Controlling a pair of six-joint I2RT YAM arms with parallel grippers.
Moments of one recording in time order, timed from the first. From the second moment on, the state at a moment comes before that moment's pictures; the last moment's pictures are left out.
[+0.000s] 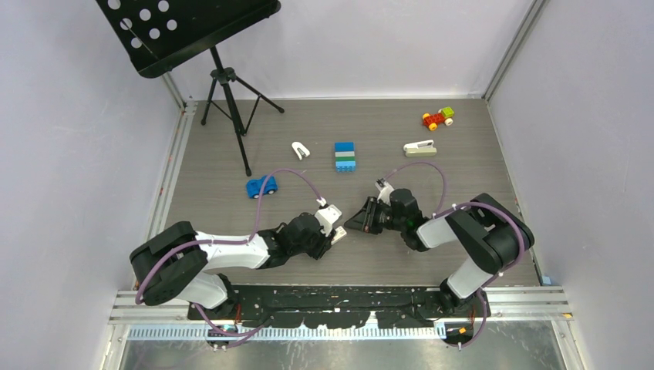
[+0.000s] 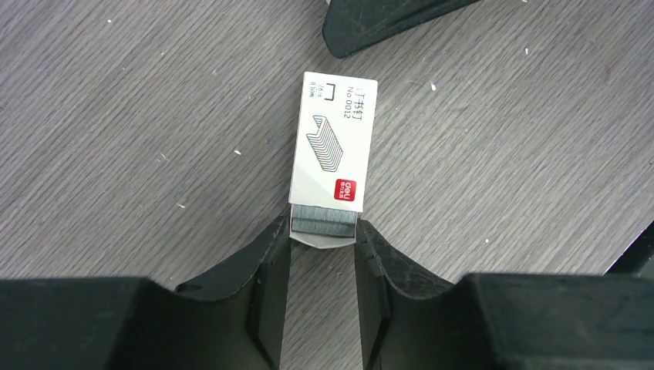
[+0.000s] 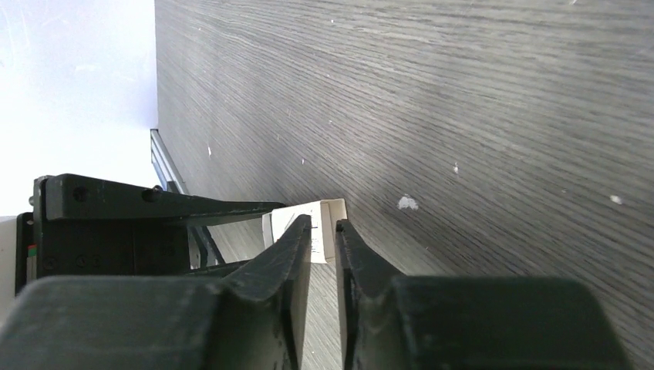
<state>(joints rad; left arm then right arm) -1.01 1.40 0.47 0.24 -0.08 -0.18 0.55 1.61 0.35 0.76 -0.47 0.87</state>
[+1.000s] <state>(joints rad) -1.01 1.40 0.47 0.24 -0.08 -0.18 0.57 1.78 0.37 0.95 -0.55 0.94</state>
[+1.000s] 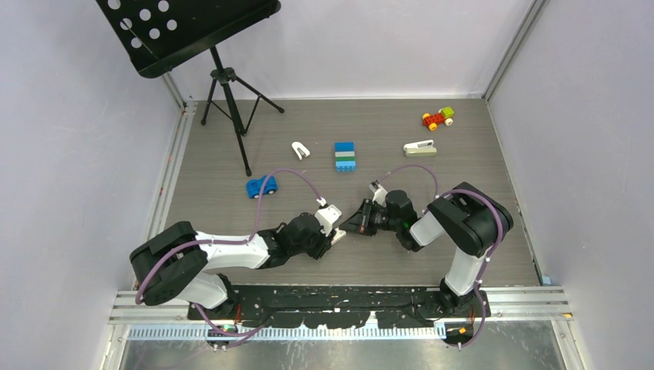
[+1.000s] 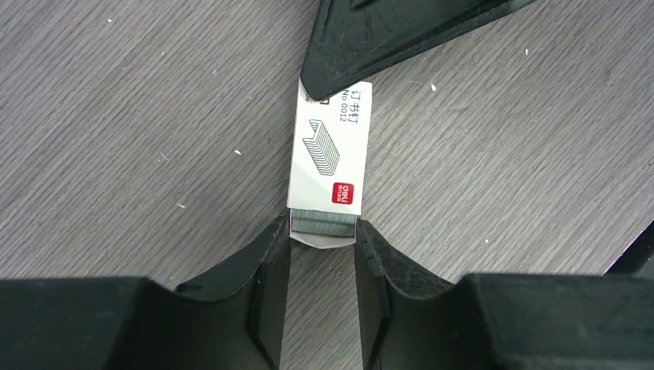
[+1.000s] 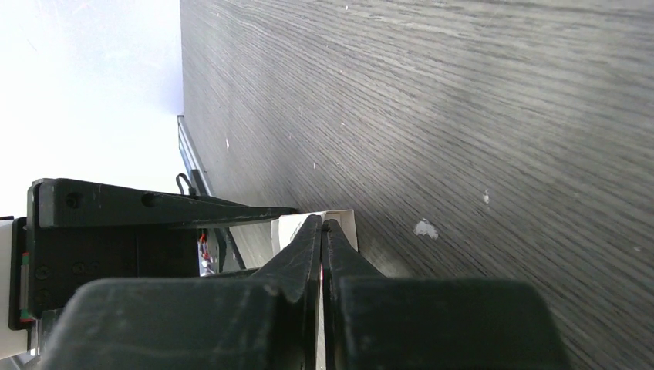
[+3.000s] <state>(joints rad) -1.01 1.35 0.43 0.23 -0.06 -0.26 0.46 1.57 0.32 0.73 -0.43 0.83</state>
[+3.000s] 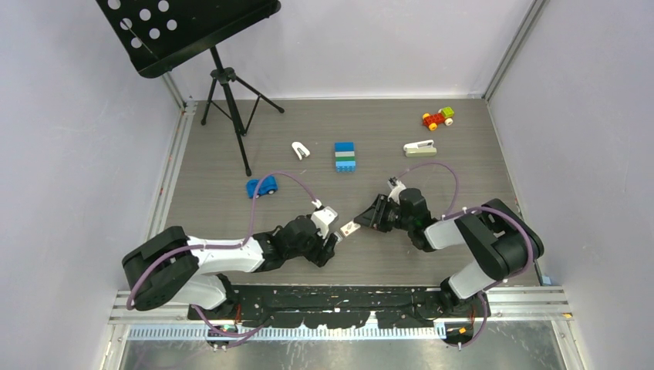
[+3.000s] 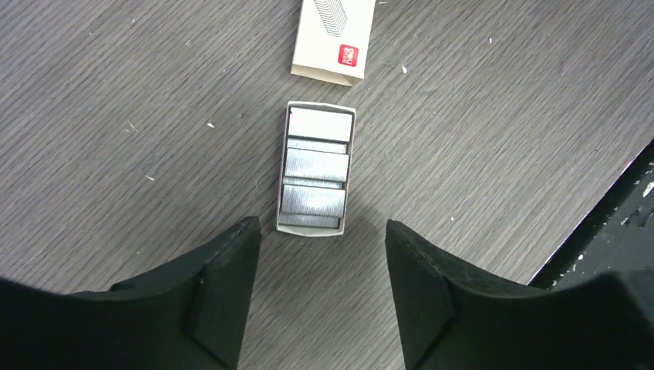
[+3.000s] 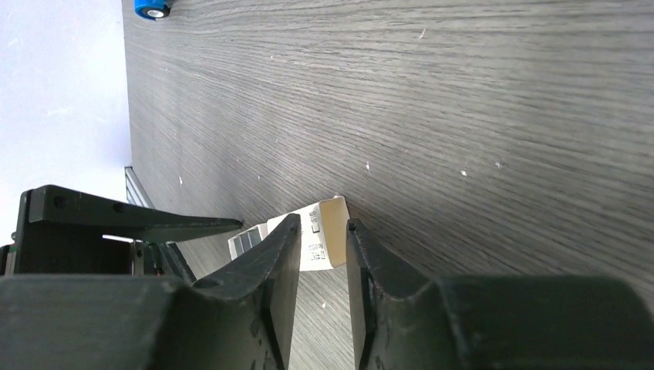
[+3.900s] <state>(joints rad) -1.00 0.89 0.79 -0.53 -0.43 -0.40 0.46 0.93 0.61 -0.27 0.12 0.71</state>
